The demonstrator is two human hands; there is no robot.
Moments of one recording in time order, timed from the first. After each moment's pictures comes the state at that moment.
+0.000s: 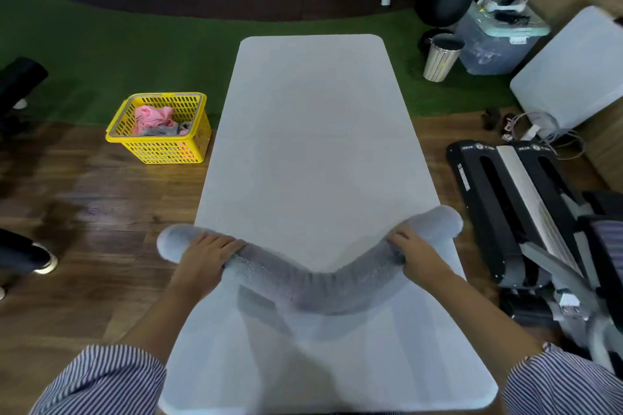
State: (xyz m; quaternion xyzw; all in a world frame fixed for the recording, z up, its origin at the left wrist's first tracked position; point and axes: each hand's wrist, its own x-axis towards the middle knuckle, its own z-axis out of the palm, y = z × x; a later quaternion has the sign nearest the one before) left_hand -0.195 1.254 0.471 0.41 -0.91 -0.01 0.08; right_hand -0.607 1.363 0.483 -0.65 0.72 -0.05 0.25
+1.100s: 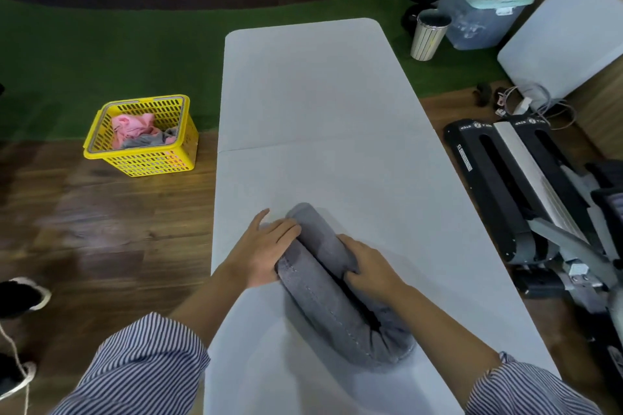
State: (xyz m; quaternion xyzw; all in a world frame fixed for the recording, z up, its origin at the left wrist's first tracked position) left_hand -0.243 1.169 0.484 0.20 -0.98 0.04 0.04; right_hand -0.462 1.293 0.478 -0.59 0.69 -0.17 0.38
